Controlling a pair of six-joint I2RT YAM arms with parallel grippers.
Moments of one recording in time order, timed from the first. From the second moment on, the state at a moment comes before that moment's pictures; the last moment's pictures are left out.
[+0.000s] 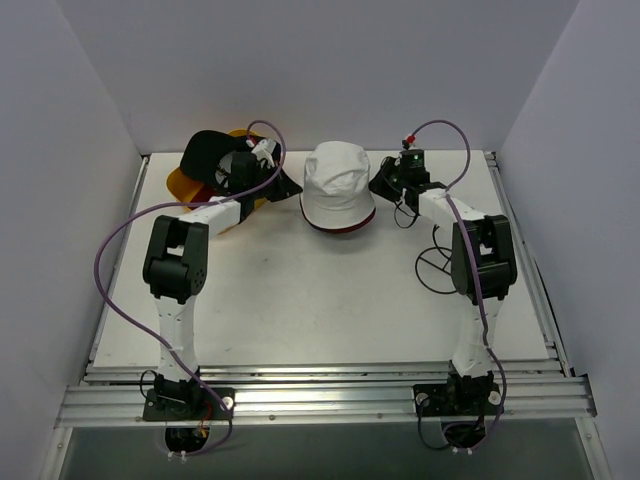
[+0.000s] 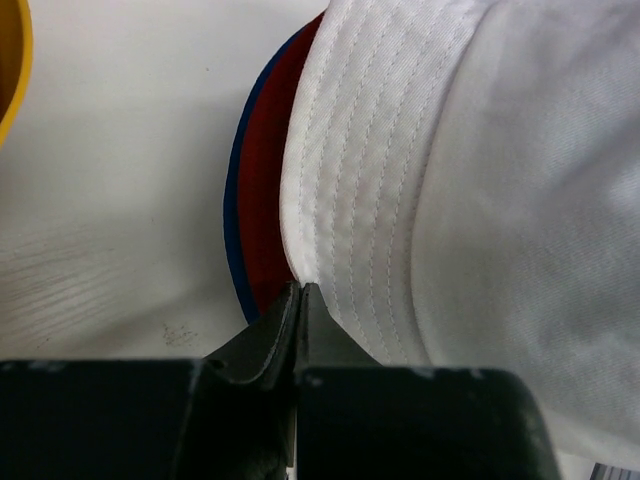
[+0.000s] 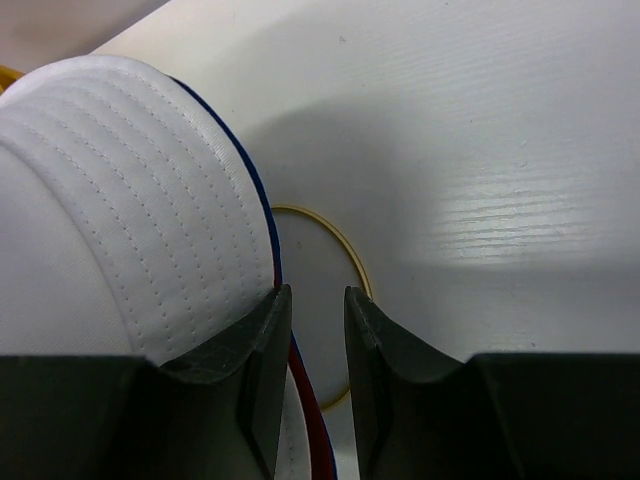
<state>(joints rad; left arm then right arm) -0.28 2.16 1.54 0.22 0.47 -0.56 0.20 2.06 1.48 0.00 -0.19 0.62</state>
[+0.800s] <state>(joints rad) -0.30 1.81 1.58 -0.03 0.34 -0.47 0.15 1.68 1.27 -0.11 -0.09 0.52</state>
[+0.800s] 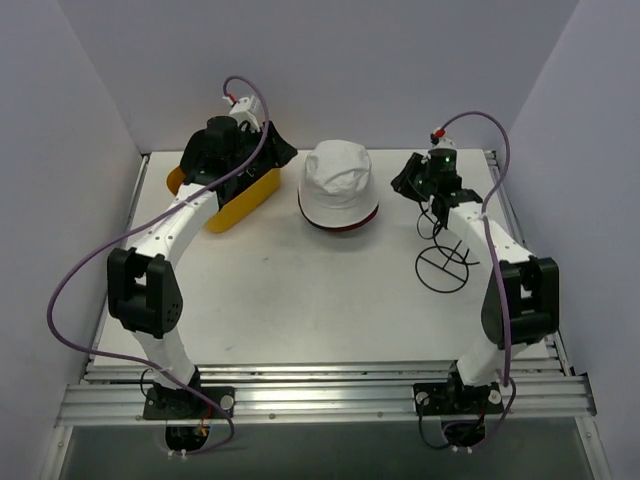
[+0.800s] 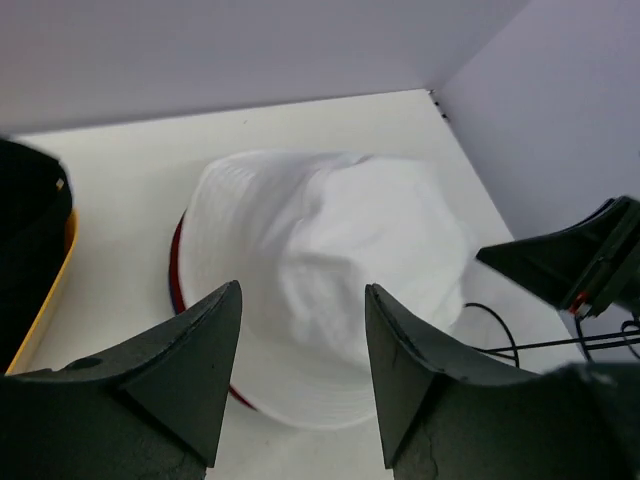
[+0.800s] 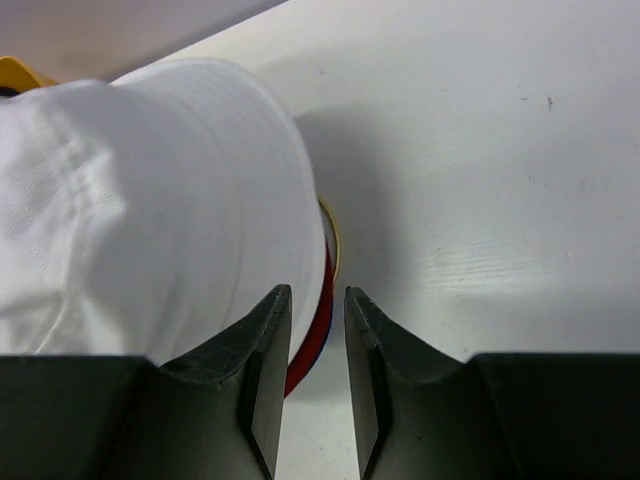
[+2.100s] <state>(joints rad) -0.46 2.08 1.97 -0.22 0.32 -0.38 0.37 1.74 1.08 0.07 -0.02 0.55</state>
